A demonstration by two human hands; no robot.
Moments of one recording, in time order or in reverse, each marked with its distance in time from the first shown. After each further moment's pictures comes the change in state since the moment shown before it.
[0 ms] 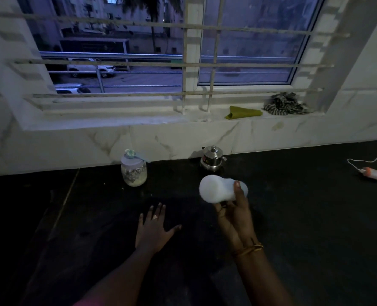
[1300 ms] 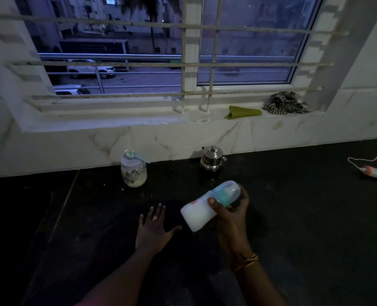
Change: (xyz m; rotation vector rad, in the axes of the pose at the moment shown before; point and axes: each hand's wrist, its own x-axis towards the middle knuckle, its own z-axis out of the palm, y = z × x) left_hand 0.003 -0.003 0.003 0.007 0.003 0.026; right_hand -0.020 0.013 -0.005 -0.424 -0.119 -0.187
